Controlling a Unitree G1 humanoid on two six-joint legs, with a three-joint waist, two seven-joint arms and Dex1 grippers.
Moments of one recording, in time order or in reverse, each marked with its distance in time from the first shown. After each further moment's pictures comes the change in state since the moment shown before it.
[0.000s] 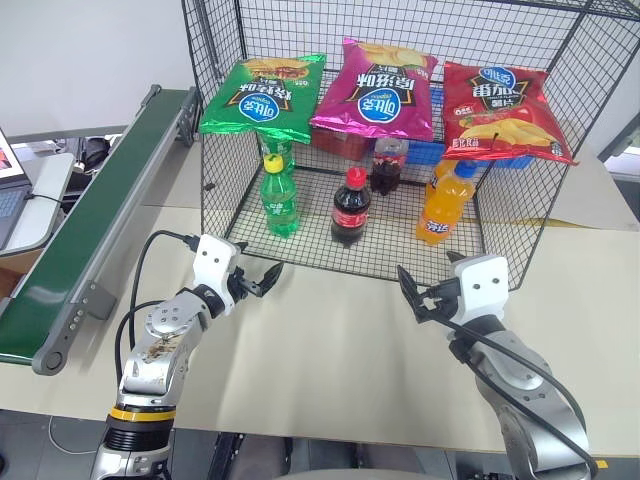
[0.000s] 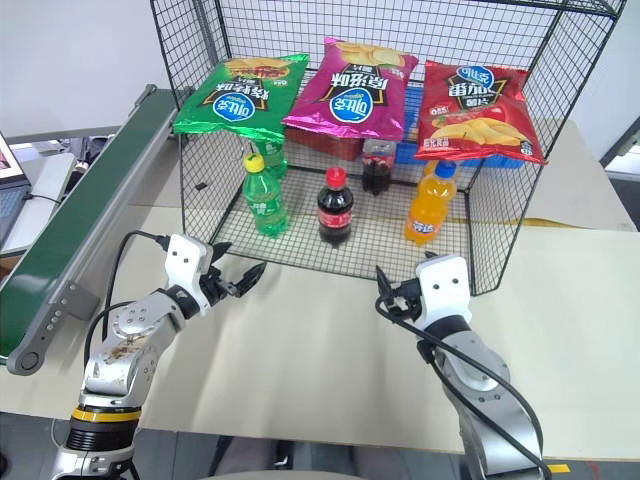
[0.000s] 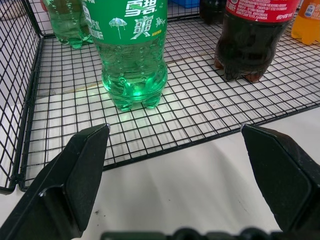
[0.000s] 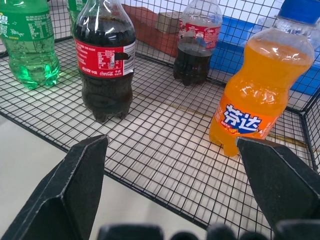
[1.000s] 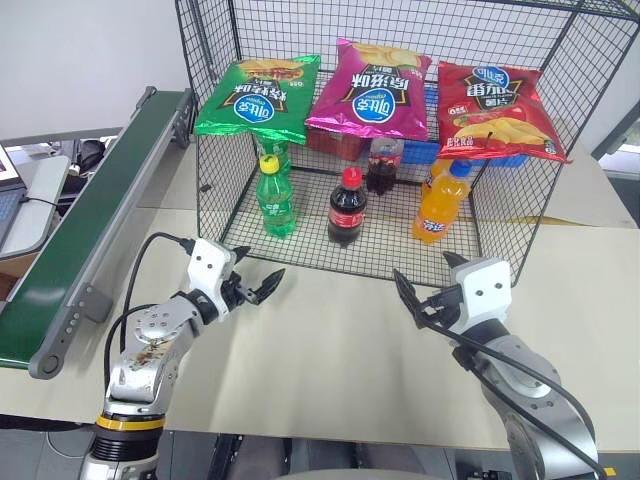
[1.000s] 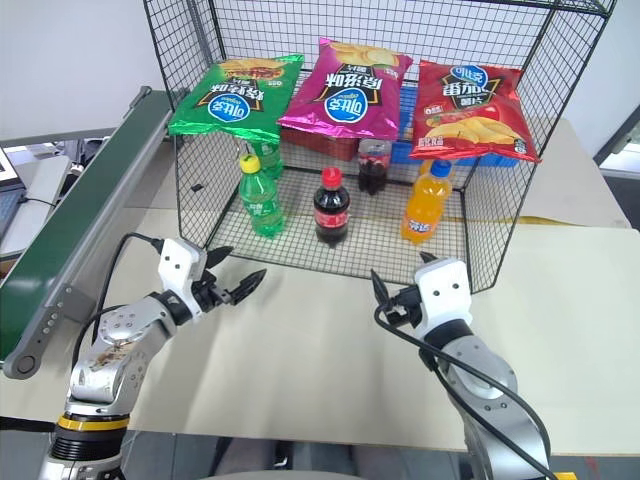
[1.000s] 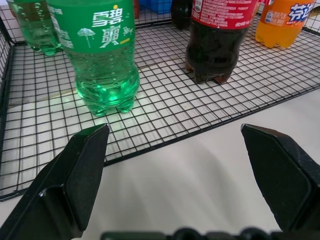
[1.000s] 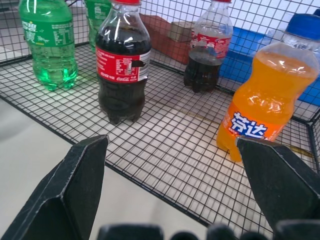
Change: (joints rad) left arm 0.040 0.047 0.020 -0.044 -0.058 -0.002 -0.077; right arm 0.022 -0.015 -0.008 -0.036 0.001 -0.022 0.073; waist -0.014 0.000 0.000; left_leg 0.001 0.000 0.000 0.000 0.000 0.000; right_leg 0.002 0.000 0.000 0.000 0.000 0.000
